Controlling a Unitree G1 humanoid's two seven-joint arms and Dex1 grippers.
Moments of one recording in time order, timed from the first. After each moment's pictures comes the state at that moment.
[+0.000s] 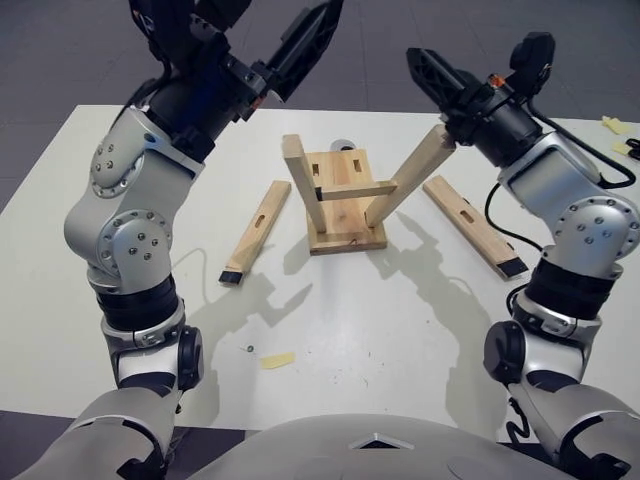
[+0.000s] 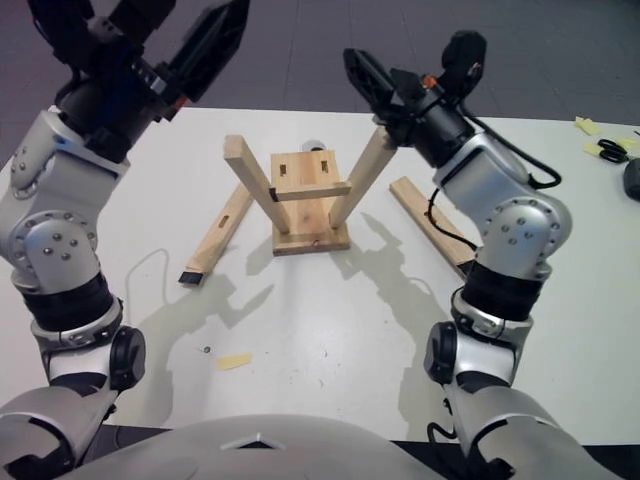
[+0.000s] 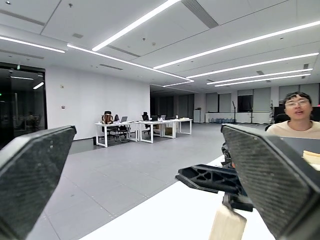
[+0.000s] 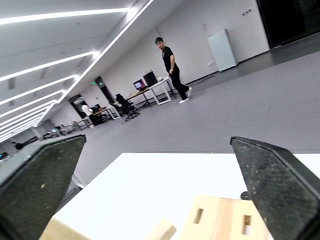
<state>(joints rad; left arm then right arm) -0.58 0.29 0.15 -0.45 -0.75 0.59 -0.37 -0.61 -0.24 -0.32 -0.25 1.02 0.97 0.05</state>
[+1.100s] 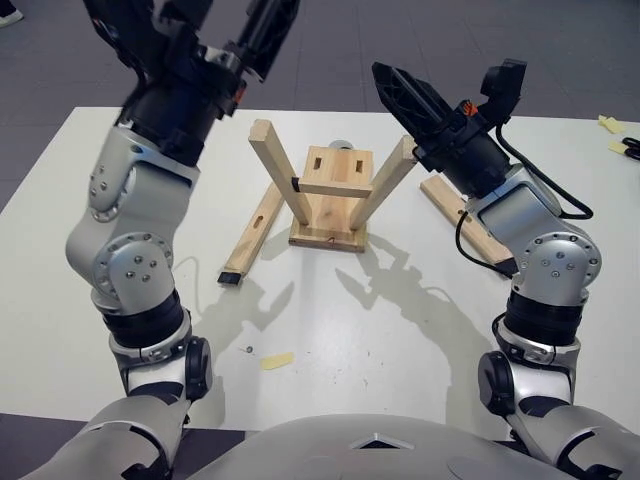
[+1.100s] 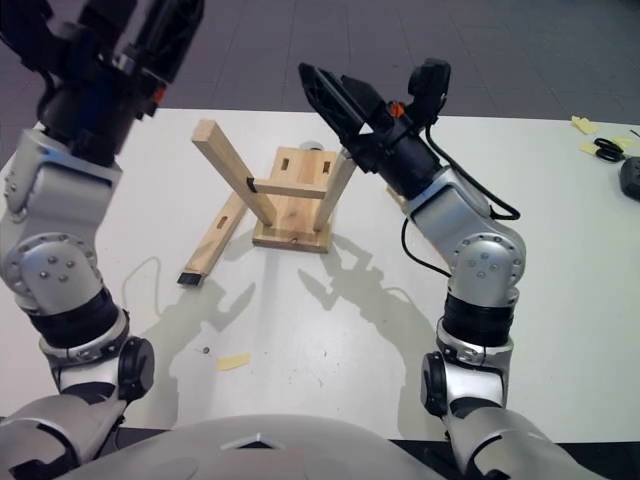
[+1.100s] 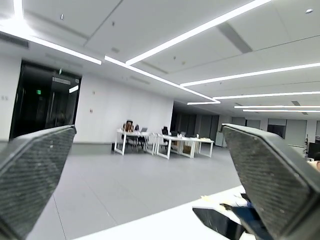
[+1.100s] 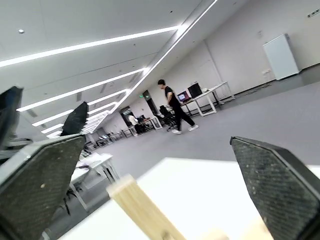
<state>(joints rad) -0.50 0.25 0.18 -0.55 -0.82 0.59 -0.14 -0.44 -0.26 -0.16 -0.28 1.11 0.76 0.18</state>
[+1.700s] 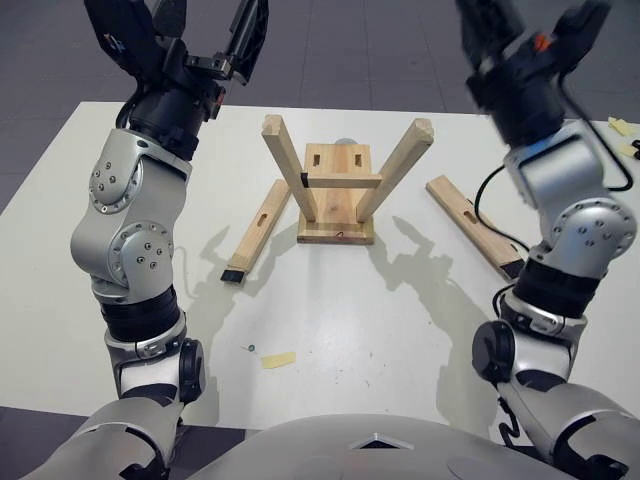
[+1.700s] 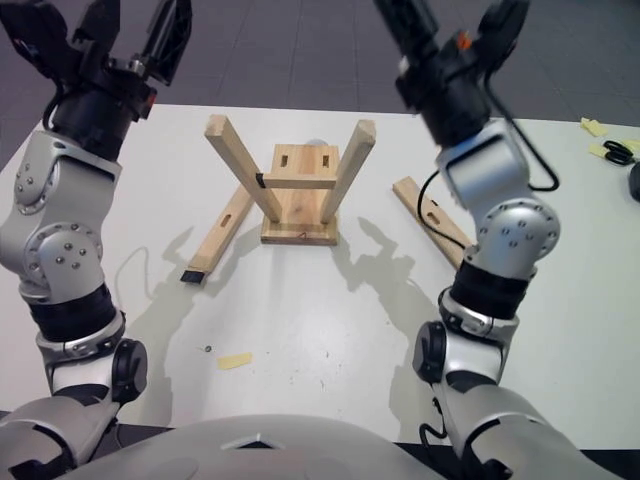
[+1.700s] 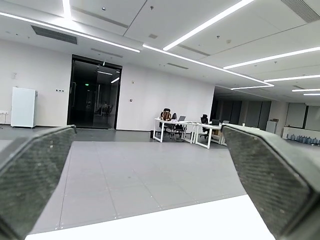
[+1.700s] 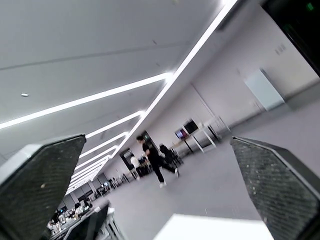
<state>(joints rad) -0.53 0.29 0.19 -0.41 -0.63 0.52 -0.12 -0.74 -0.24 -0.37 -0.21 1.29 0.68 0.01</state>
